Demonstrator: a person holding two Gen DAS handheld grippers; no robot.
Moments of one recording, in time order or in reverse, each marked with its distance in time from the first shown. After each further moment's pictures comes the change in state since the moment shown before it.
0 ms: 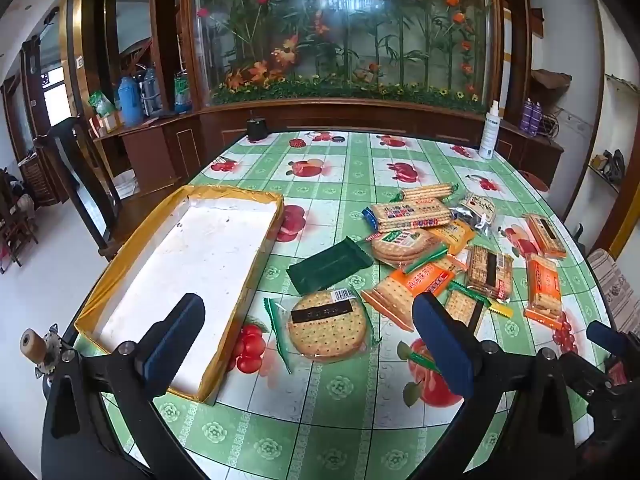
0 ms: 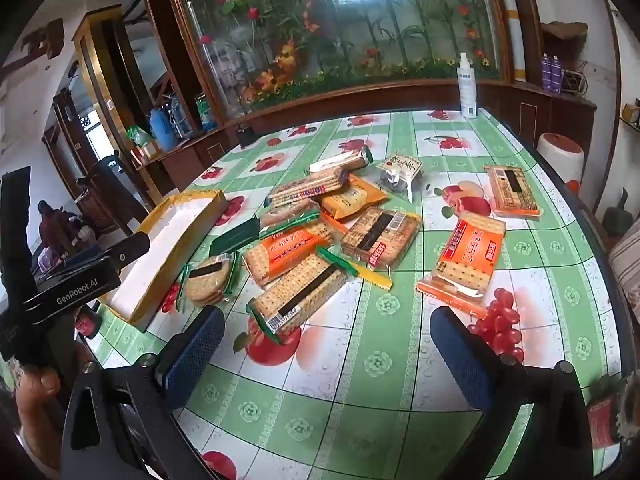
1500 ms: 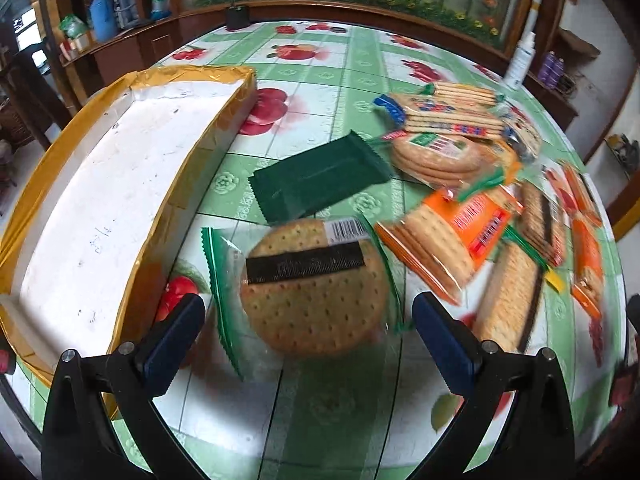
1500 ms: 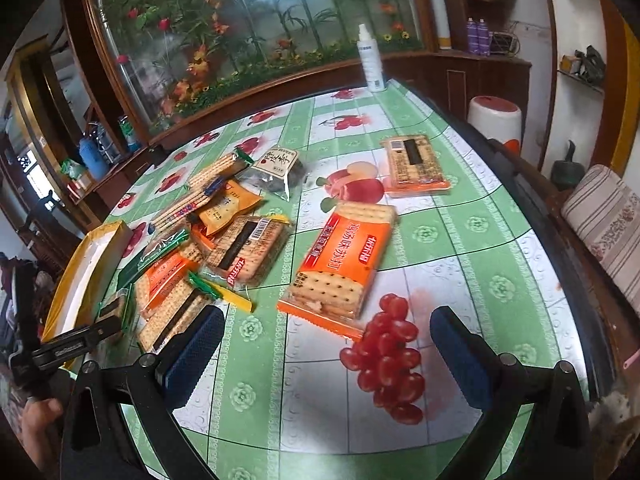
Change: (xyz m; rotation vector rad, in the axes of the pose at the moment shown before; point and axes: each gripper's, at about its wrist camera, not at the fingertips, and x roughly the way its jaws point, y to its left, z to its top) left arm 0.114 -0.004 -0.029 -0.055 0.336 -0.046; right arm 0.030 -0.098 0.008 0.167 0.044 -0.199
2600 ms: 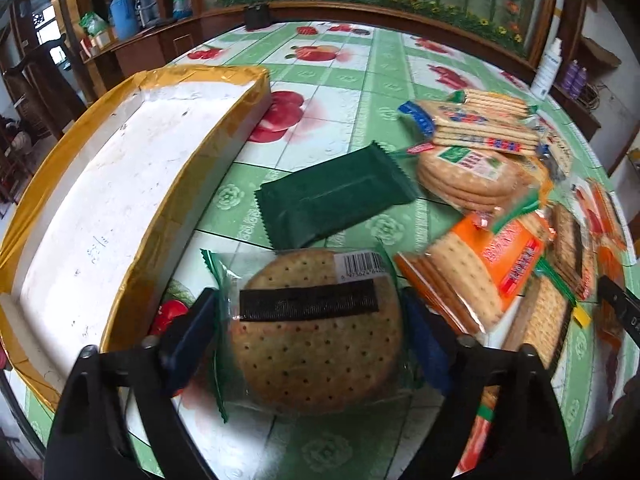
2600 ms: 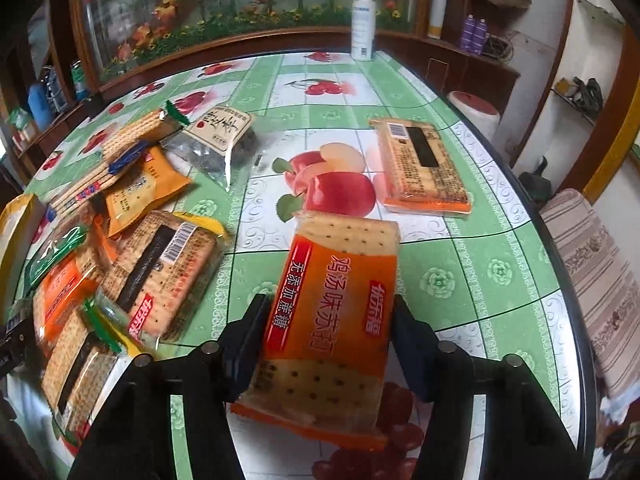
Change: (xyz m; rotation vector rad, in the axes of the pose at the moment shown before) left arm 0.016 -0.003 0.010 -0.034 -0.022 0.064; right arm 0.090 0.013 0.032 -0.105 0.121 -0.225
